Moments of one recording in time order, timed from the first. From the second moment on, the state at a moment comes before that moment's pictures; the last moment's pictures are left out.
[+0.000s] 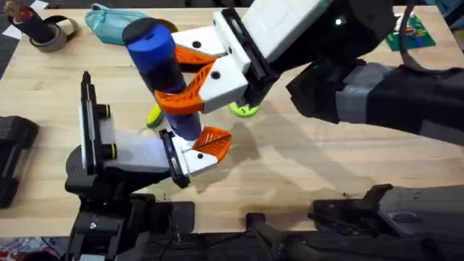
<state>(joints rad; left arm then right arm) -0.06 0.00 0.01 -0.11 1.12 -0.03 0.72 1.54 0.90 1.16 -1.23 0.38</state>
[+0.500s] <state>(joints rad) -0.06 0.00 0.01 -0.11 1.12 -0.03 0.70 1.54 1.03 1.11 -1.25 0.48</state>
